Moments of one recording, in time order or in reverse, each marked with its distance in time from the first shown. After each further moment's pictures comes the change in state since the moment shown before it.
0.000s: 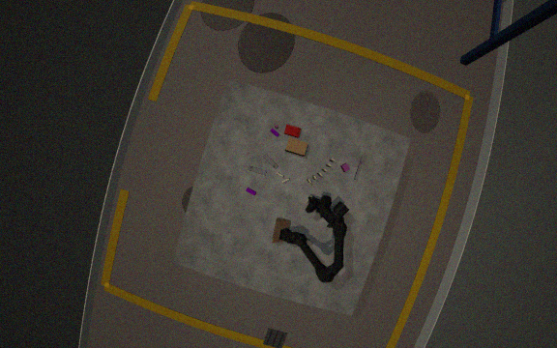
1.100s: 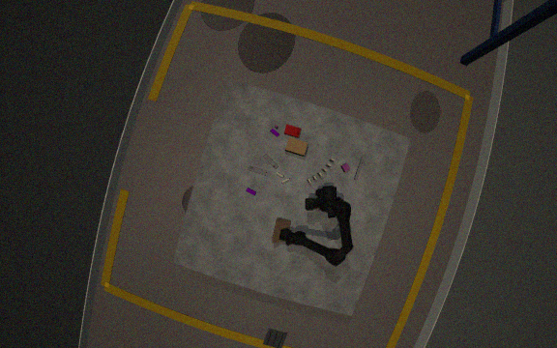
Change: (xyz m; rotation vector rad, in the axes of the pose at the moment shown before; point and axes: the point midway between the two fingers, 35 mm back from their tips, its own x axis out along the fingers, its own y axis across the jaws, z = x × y) arm -0.044 0.010 0.024 -0.177 0.565 -0.536
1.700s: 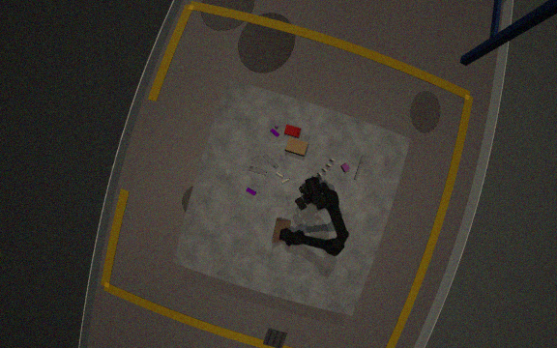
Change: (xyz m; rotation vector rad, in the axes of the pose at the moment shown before) arm -0.013 0.055 0.045 -0.555 0.016 -0.077
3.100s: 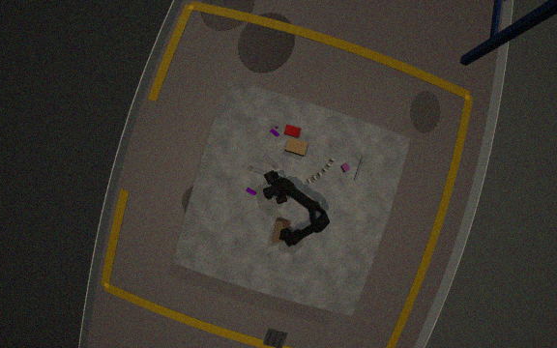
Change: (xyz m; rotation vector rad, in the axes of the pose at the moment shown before) arm 0.129 0.137 0.125 -1.353 0.023 0.005
